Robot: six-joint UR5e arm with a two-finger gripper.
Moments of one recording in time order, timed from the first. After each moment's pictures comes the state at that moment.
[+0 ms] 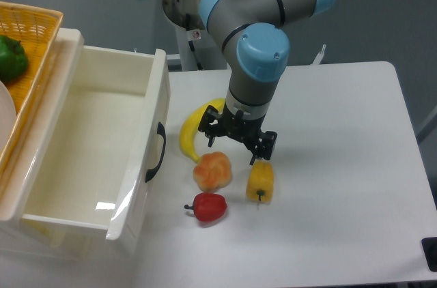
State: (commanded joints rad) arm 2.48 -1.85 -1.55 -1.27 1.38 0.85
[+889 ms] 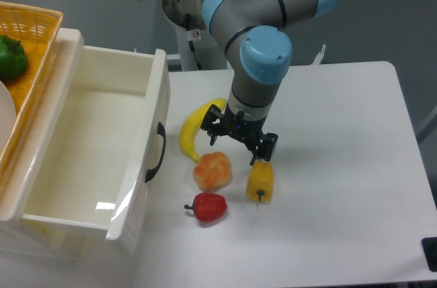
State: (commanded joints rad) arm 2.47 -1.87 -1.60 -1.26 1.38 0.90
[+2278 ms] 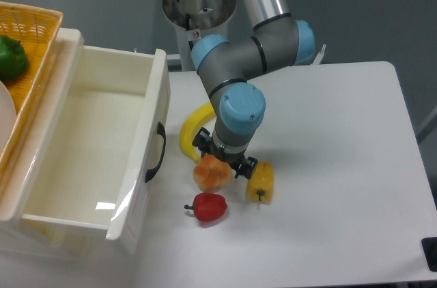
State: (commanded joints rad) arm 2.41 -2.02 -1.65 -1.18 1.46 0.93
